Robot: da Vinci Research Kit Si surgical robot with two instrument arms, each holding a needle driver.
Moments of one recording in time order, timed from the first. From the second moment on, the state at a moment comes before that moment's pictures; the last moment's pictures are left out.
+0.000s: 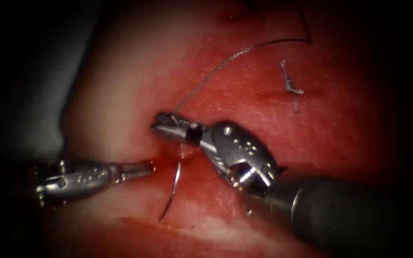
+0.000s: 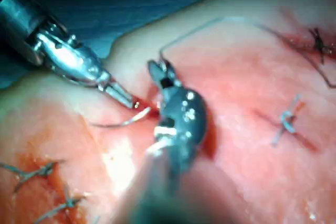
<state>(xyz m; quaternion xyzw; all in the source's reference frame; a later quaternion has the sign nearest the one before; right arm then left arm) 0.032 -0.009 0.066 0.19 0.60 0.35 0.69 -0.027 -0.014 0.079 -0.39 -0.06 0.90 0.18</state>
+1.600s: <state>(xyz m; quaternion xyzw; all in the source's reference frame) 0.024 -0.003 0.068 0.15 0.60 0.34 0.71 -0.031 -0.013 0.078 -0.61 -0.01 0.79 0.00</state>
